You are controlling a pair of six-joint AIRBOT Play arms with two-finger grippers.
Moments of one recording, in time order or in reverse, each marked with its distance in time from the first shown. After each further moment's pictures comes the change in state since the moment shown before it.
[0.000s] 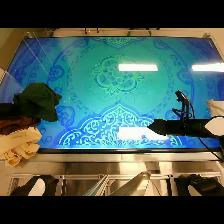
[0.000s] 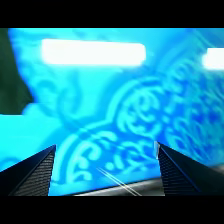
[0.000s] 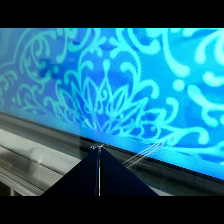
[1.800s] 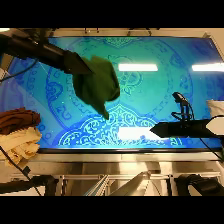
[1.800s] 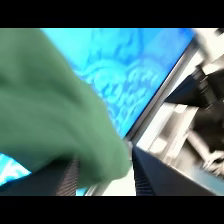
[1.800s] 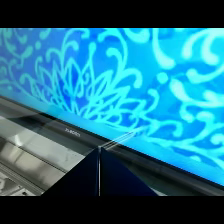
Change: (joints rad) left arm -0.622 -0.624 0.826 -0.225 -0.229 -0.058; right arm -0.042 0.000 0.004 -0.057 0.087 -0.150
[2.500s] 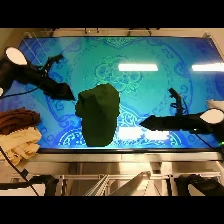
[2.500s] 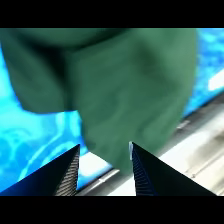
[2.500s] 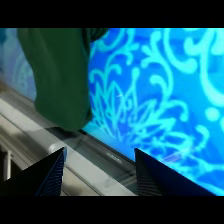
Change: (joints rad) left arm 0.195 -0.023 -0.341 0.279 0.052 -0.017; right arm -0.024 -0.207 0.007 0.378 -0.051 -0.302
